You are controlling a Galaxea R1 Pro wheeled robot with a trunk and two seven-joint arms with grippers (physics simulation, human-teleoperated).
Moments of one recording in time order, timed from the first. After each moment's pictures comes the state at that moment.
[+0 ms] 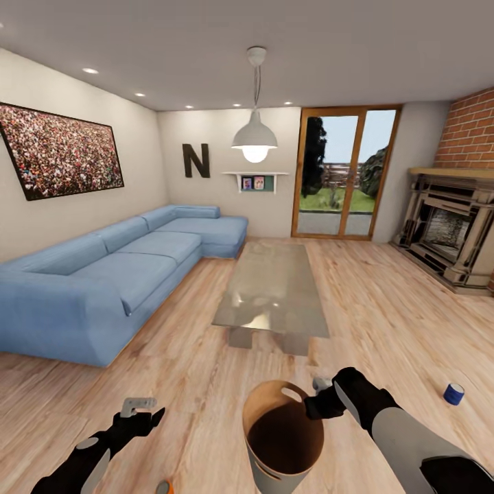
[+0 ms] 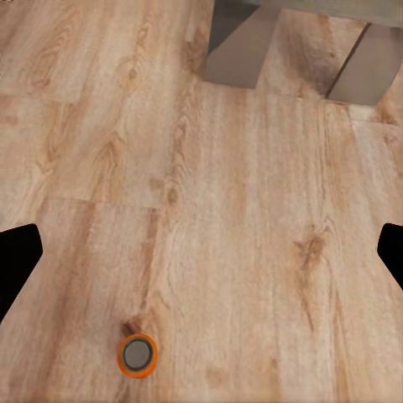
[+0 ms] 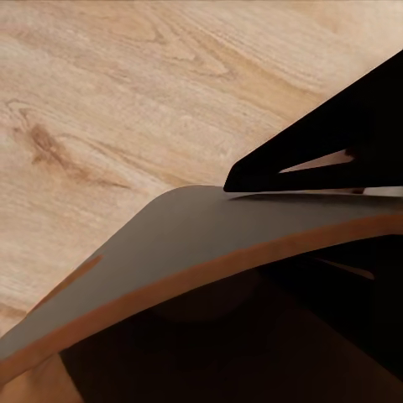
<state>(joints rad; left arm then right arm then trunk) -0.46 0.17 0.05 -0.47 0.09 -0.03 -0.31 -0.77 -0.05 0.13 -0.34 0.06 0.75 0.43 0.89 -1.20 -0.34</state>
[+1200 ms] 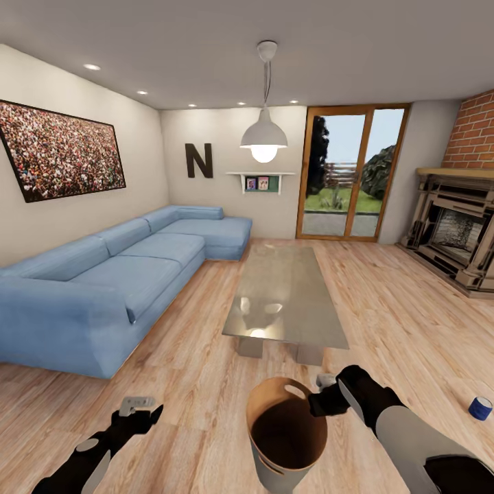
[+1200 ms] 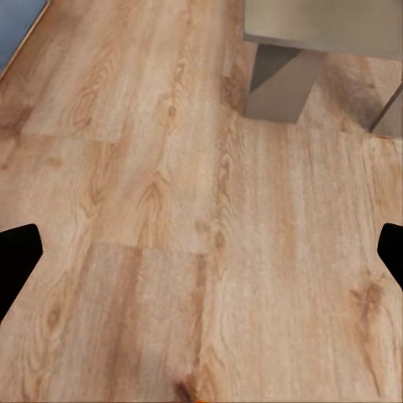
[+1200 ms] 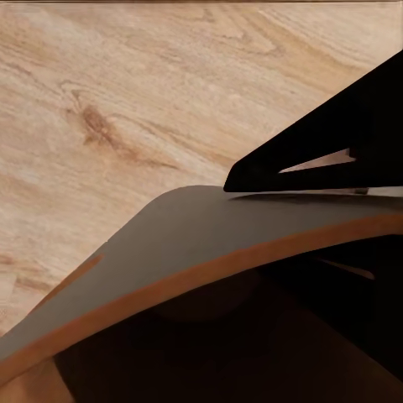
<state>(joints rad) -0.46 0.17 0.05 -0.47 0.08 -0.09 -0.27 -0.77 -0.06 0.11 -0.35 0.06 0.76 0.43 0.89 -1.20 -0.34</state>
